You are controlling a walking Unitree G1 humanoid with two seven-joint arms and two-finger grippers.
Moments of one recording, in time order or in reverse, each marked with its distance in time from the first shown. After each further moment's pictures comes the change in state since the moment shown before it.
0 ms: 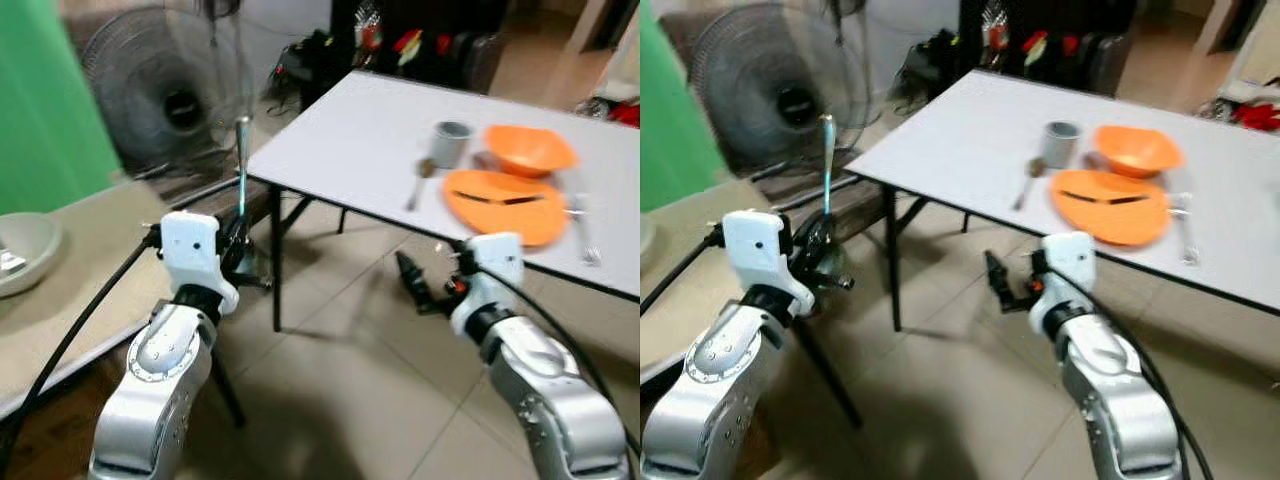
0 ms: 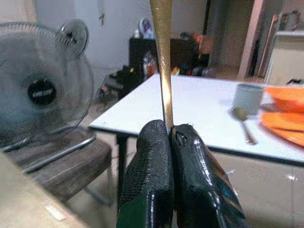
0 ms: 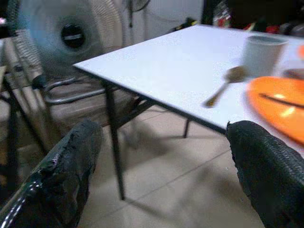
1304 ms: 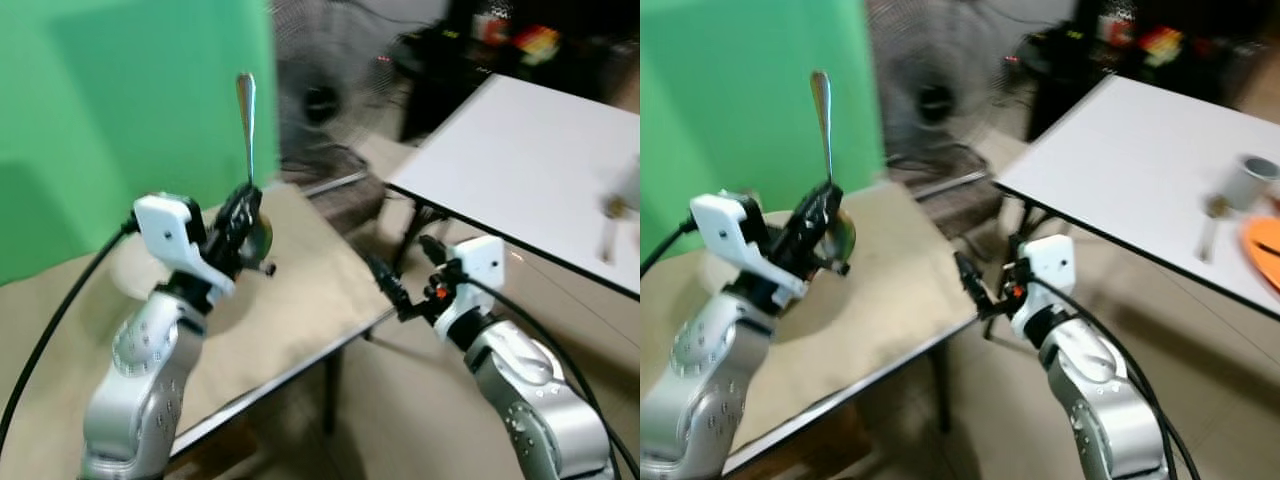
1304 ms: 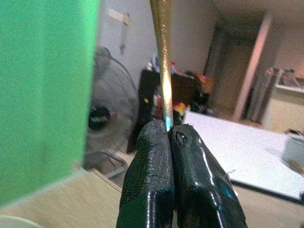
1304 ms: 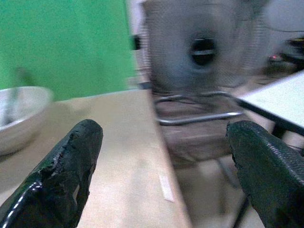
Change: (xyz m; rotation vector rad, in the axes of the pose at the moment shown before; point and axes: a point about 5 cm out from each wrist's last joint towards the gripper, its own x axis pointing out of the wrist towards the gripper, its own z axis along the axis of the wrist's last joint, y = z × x) left arm -0.002 -0.001 0.013 -0.170 -0.159 -0.174; right arm 0.002 0.015 0.001 0.020 -0.101 0.168
